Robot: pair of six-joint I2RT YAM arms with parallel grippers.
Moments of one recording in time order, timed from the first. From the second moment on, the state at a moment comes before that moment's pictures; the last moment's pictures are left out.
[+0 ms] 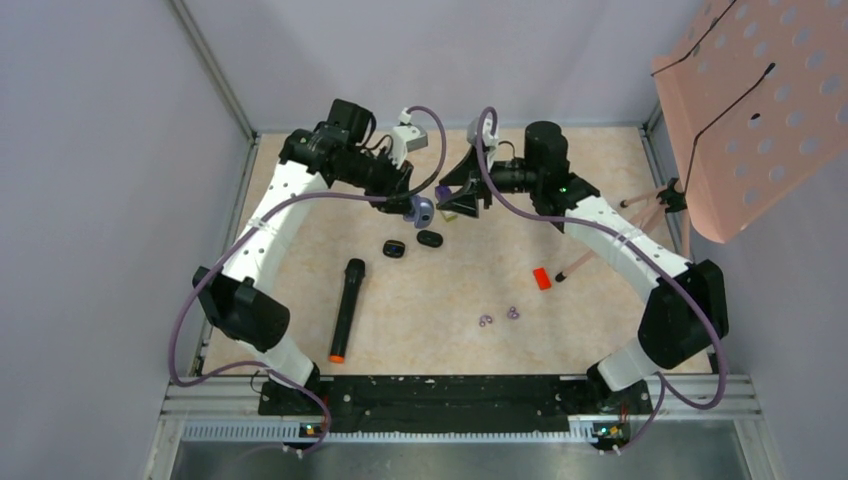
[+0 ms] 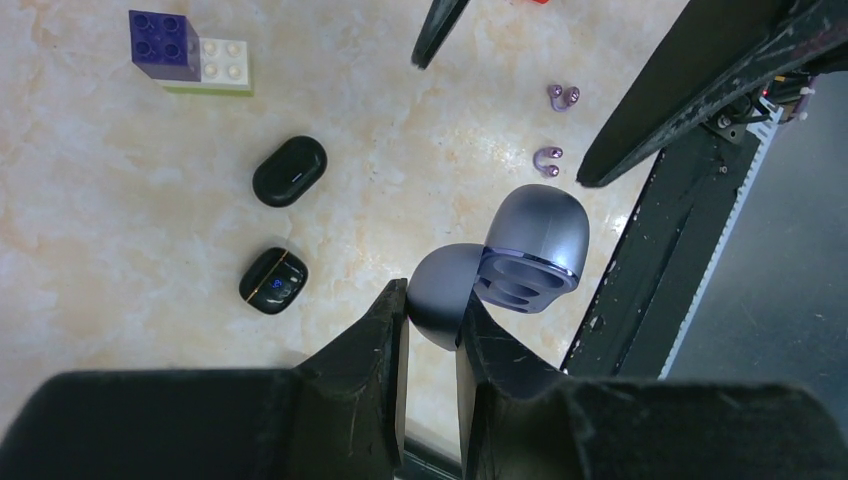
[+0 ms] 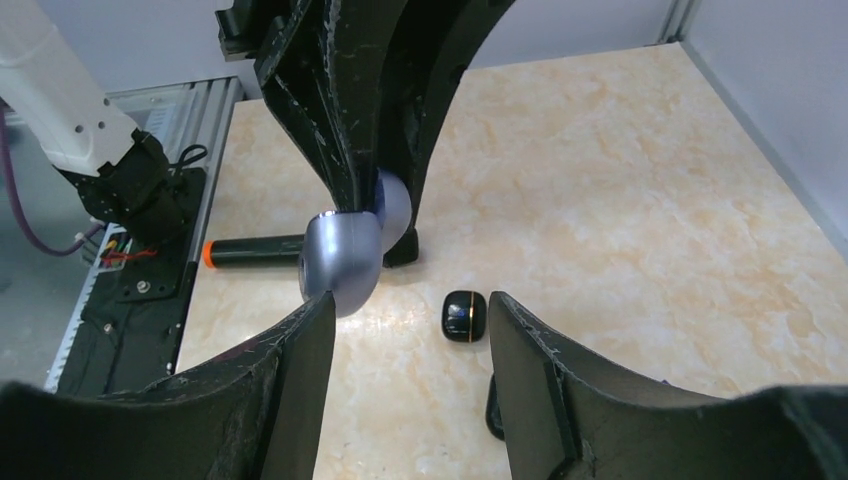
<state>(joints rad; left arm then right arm) -0.38 1.65 1.82 -1.14 0.66 0.38 0.48 1.51 1.26 0.06 -0.98 -0.13</state>
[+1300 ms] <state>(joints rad) -0.39 1.63 1.84 -1.06 0.59 0.31 0.50 1.59 1.25 0.37 -1.05 0.27</state>
